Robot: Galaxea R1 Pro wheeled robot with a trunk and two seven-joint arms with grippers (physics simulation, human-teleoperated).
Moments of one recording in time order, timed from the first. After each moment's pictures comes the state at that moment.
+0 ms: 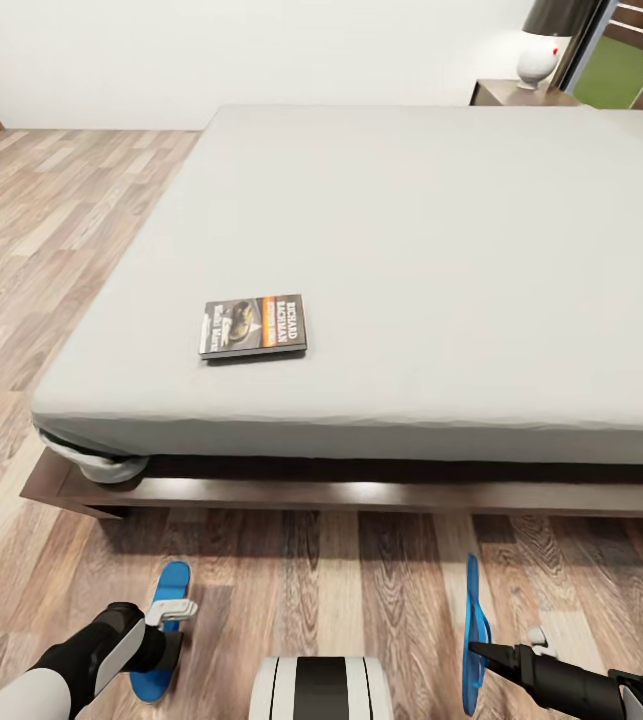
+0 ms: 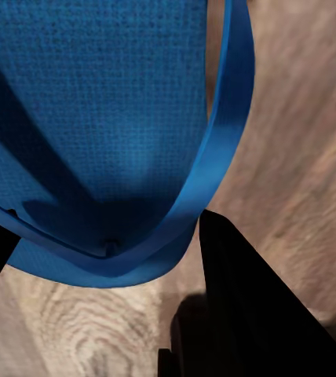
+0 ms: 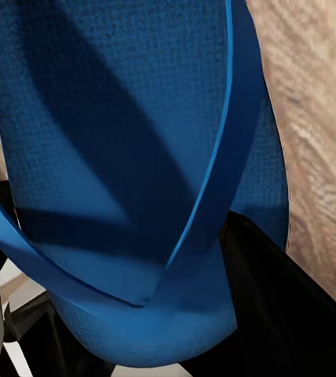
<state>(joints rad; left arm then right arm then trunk) -0.59 0.22 -0.44 -0.39 0.50 0.59 -0.07 -0.44 -0.37 -0.15 -0.33 -0.21 0.54 1.24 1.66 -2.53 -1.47</state>
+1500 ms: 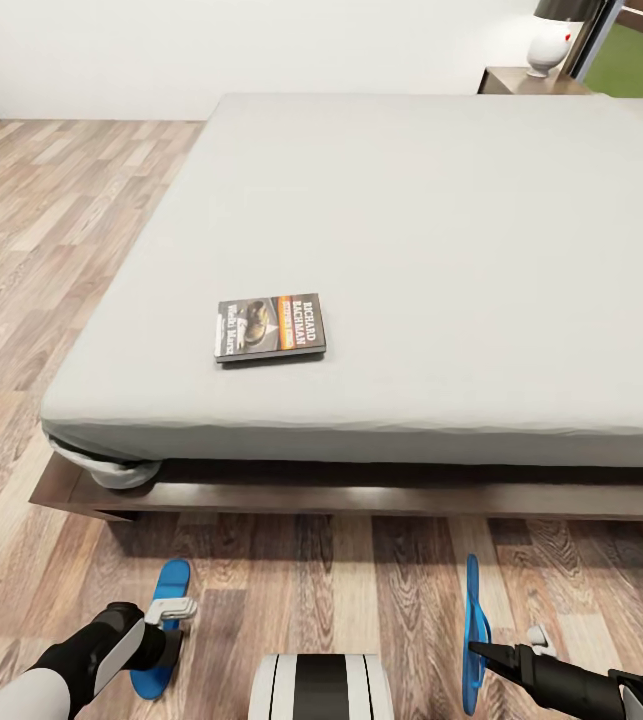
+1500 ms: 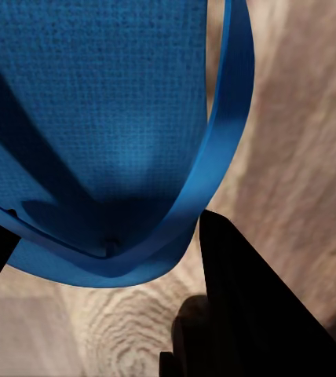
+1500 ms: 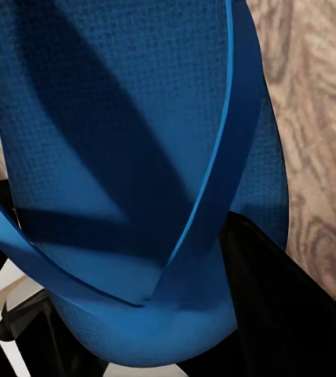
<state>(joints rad) -0.59 0.22 -0.44 -0.39 0.50 0.58 -0.07 -0.44 -0.37 -0.15 -0.33 -0.21 0.54 1.24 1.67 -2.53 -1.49</state>
